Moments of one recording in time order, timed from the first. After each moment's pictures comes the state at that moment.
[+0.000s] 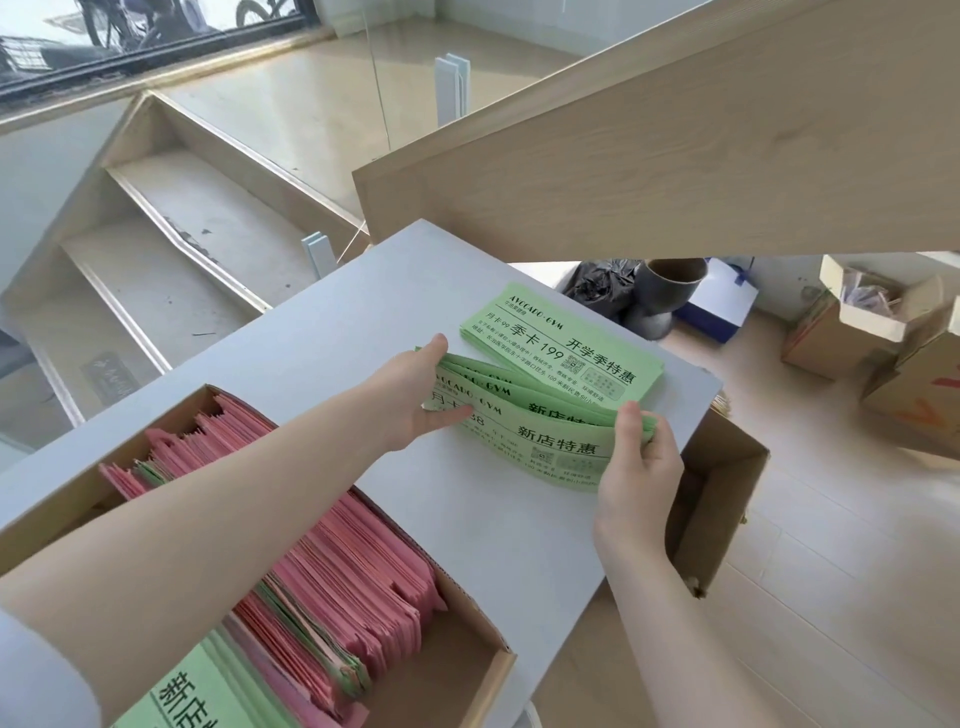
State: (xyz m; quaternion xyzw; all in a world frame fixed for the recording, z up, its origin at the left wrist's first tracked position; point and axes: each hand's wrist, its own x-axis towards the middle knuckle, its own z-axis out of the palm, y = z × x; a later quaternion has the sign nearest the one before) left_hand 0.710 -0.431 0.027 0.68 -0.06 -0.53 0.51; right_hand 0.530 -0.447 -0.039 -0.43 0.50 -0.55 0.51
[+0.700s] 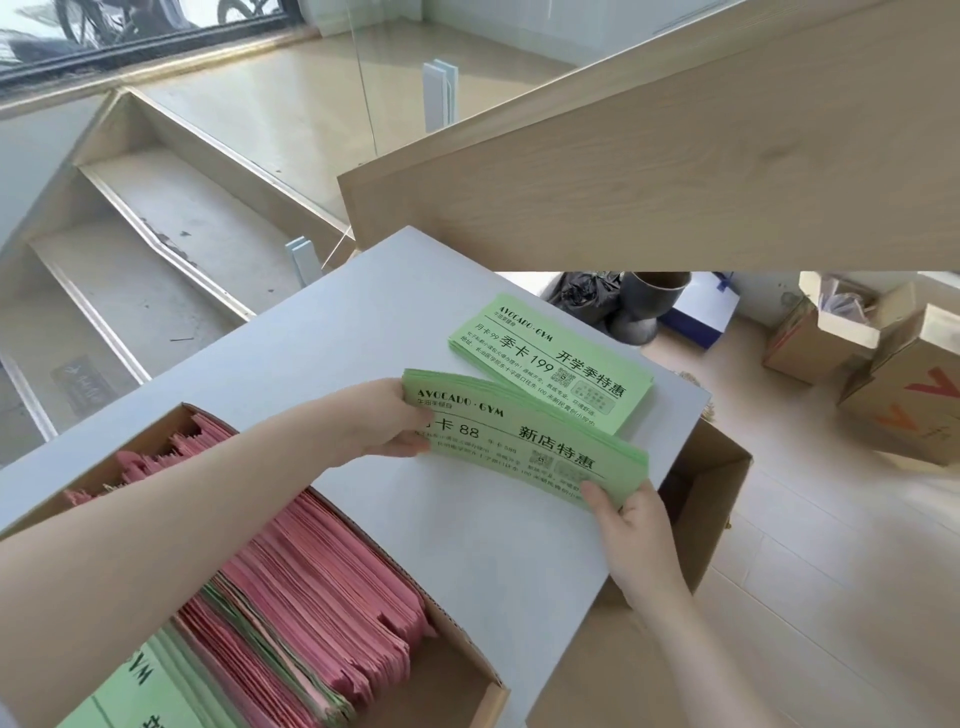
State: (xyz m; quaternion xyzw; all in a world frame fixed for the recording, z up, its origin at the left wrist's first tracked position) left_hand 0.743 -0.419 0.007 0.73 -0.33 -0.55 0.24; right_hand 0.493 -0.447 -0.069 -0.61 0.47 -0.35 0.53
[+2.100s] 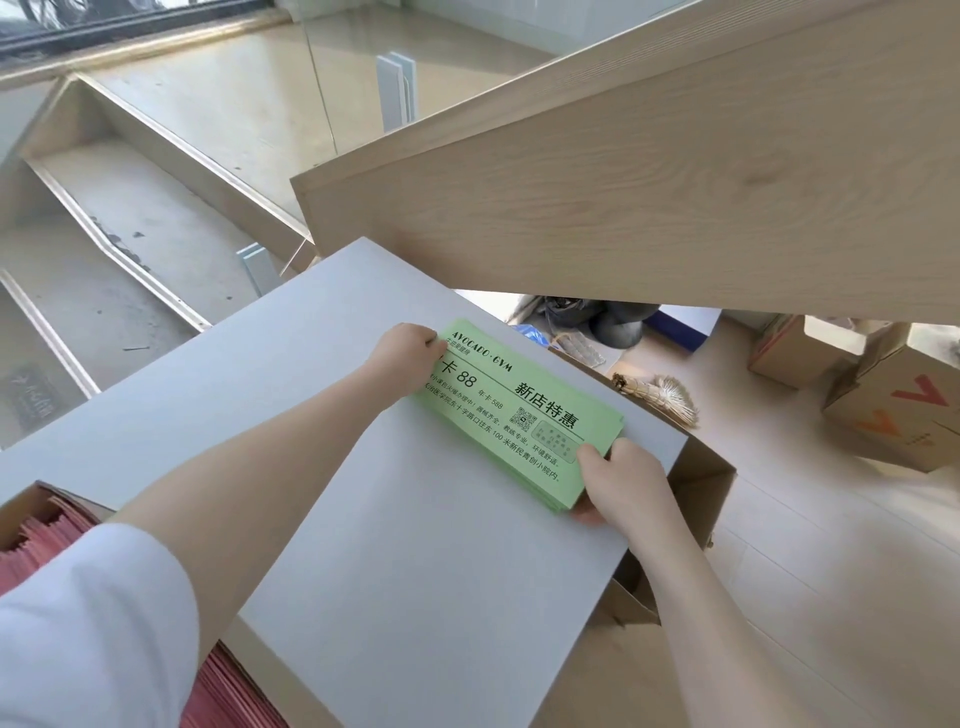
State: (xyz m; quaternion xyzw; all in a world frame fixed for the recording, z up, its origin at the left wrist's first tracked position) left_hand 0.740 -0.566 -0.031 0.83 -0.43 -0.28 0.21; right_hand 0.502 -0.557 -0.037 -0.64 0.64 -0.09 0.42
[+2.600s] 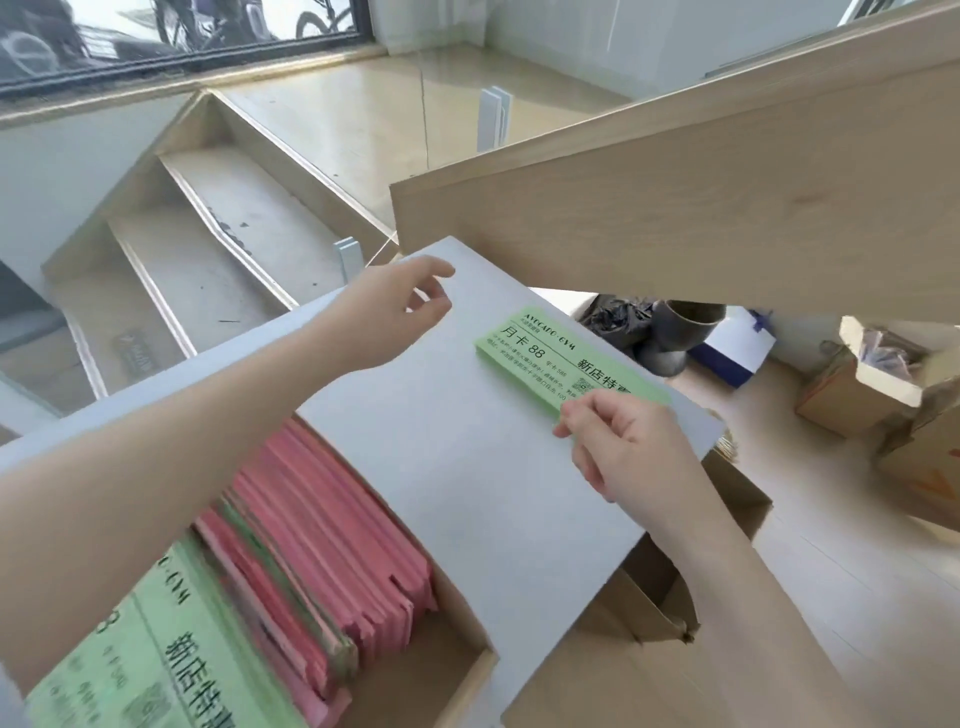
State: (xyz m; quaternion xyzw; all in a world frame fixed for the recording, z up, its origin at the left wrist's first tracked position) left_hand 0.755 -0.423 0.081 0.77 -0.53 -0.16 0.31; right_hand 0.520 -0.459 0.065 -0.74 0.42 -0.20 0.49
